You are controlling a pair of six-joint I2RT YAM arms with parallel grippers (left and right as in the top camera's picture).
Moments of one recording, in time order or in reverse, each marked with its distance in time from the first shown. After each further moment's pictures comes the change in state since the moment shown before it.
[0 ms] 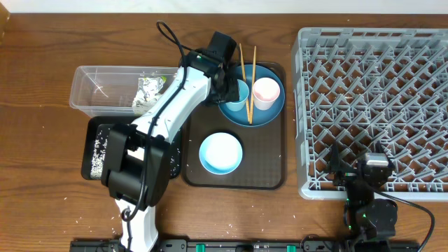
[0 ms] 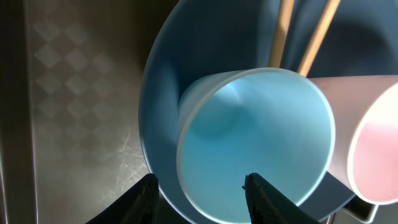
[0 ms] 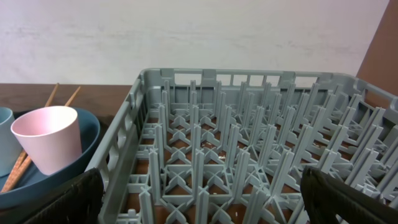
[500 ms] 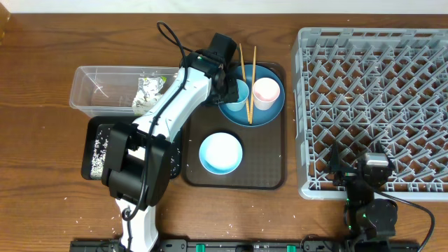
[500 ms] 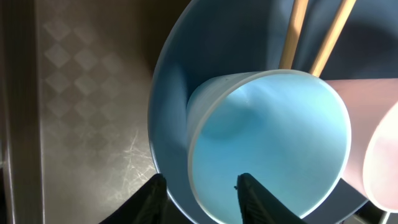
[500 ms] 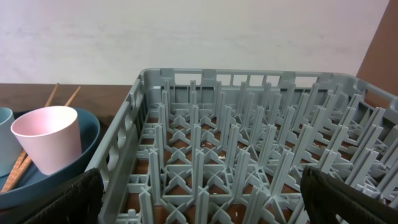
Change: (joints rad) left arm -0.001 0.001 -0.009 0.002 -0.025 -0.006; right arm 0.000 0.000 0.000 0.000 0.000 0.000
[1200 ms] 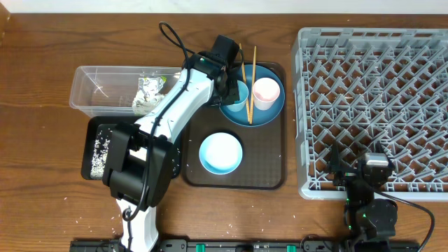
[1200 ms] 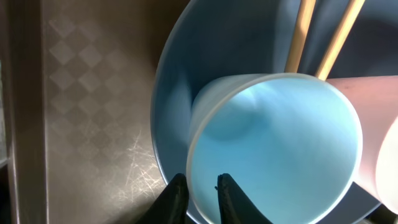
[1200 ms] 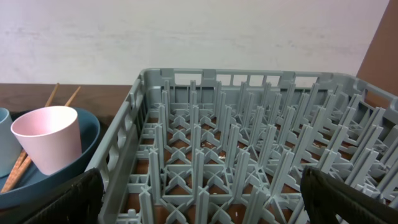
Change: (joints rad) left arm -0.014 0.000 -0.007 -0.002 -0.034 -0.008; right arm 0.000 0.000 0.000 0.000 0.000 0.000
